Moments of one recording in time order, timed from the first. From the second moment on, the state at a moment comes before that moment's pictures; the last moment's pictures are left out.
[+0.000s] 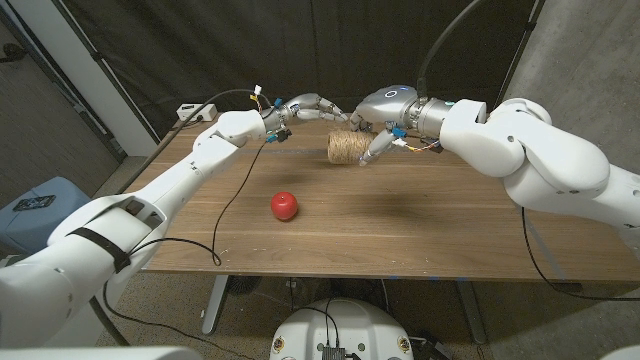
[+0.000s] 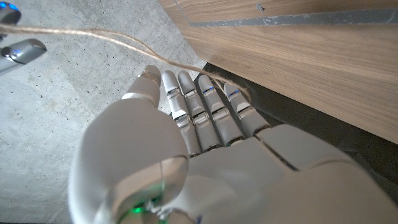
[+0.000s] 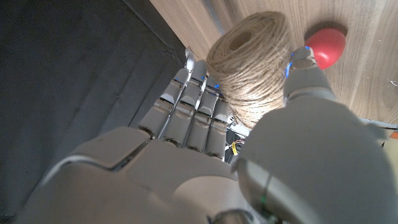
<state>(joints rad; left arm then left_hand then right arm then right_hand) 0.33 0.50 0.65 -1.12 -0.30 -0.34 -0.53 1.07 0.09 0.32 -0.15 0.21 0.96 -0.02 0.27 0.22 0.81 -0.13 0.32 0.54 0.66 -0.11 0.24 0.23 0.40 0.02 0.28 0.19 -0.57 -1.17 -0.68 -2.60 -0.71 -0.43 0.53 0.92 -0.17 0.35 -0.15 0.20 0.75 0.00 0.45 0.22 0.80 -0.07 0.53 0.42 0.80 -0.09 0.21 0.40 0.59 -0.03 0.20 0.17</state>
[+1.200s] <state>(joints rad) 0.36 0.50 0.64 -1.12 -0.31 -0.34 -0.52 1.07 0.09 0.32 -0.15 0.21 0.96 -0.02 0.27 0.22 0.81 -0.13 0.32 0.55 0.66 -0.11 0.24 0.23 0.40 0.02 0.28 0.19 -0.49 -1.14 -0.68 -2.56 -0.75 -0.32 0.56 0.92 -0.17 0.35 -0.15 0.20 0.75 0.00 0.45 0.22 0.80 -0.07 0.53 0.42 0.80 -0.09 0.21 0.41 0.59 -0.03 0.20 0.17</state>
